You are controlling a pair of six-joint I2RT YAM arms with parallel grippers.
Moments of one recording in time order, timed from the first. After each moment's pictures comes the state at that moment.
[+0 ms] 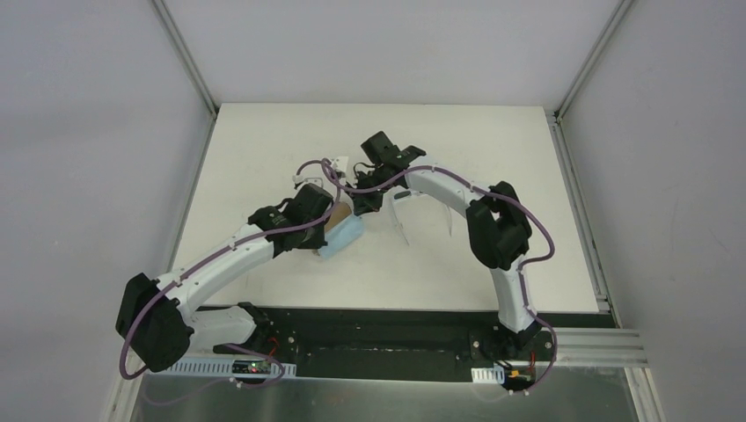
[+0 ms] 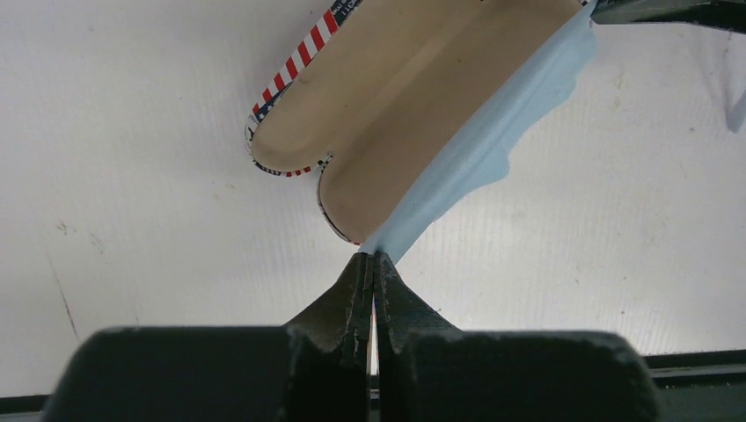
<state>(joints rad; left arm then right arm) -0.67 1.15 0.86 -0.74 -0.25 -0.55 0.74 2.10 1.73 -0.70 -0.59 -0.58</state>
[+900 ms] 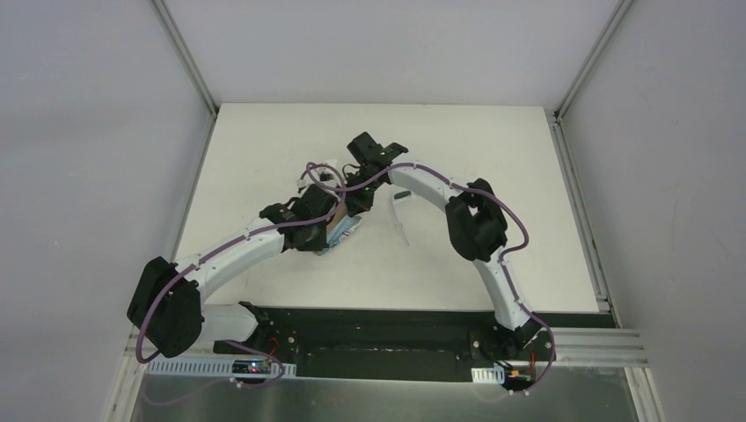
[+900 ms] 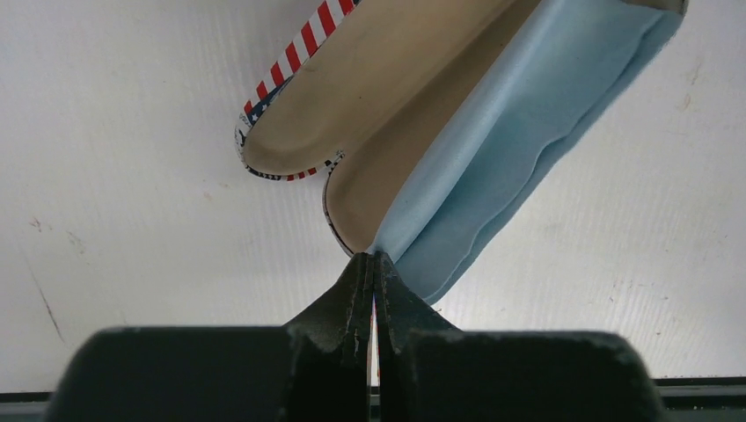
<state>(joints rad) -0.64 1.26 0.84 -0.72 -0.23 -0.57 0.76 2.29 1.97 -0.82 -0.55 -0.60</state>
